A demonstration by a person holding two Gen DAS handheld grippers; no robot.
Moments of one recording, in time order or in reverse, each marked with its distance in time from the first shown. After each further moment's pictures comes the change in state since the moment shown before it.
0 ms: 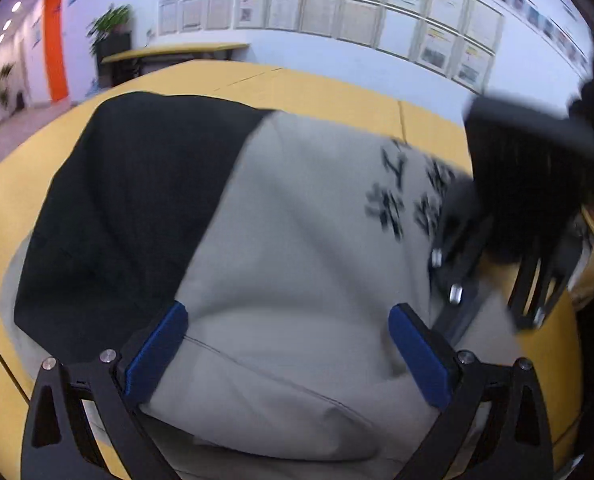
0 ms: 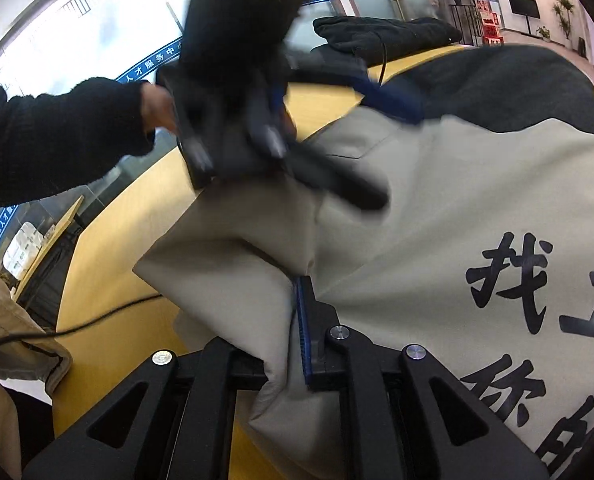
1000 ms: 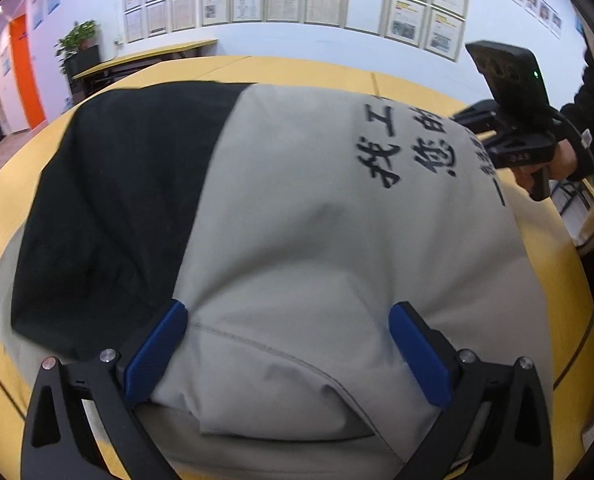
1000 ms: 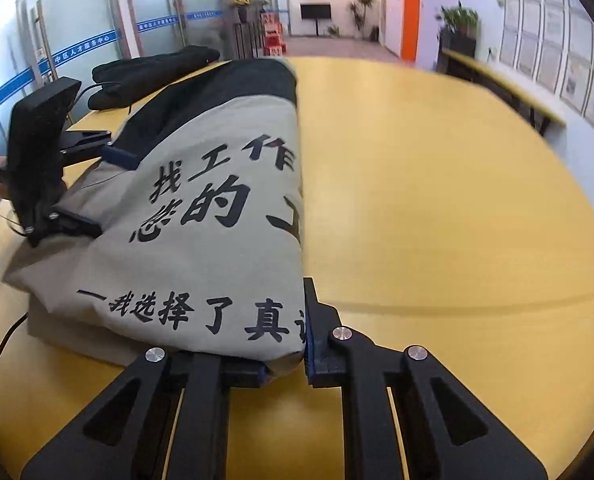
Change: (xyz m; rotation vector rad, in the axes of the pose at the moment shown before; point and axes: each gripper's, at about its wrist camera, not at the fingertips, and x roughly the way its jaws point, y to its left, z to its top) left arm 0.055 -0.035 0.036 0.111 0.041 -0.044; right arm -0.137 -0.025 -0.086 0.387 -0.093 -0.734
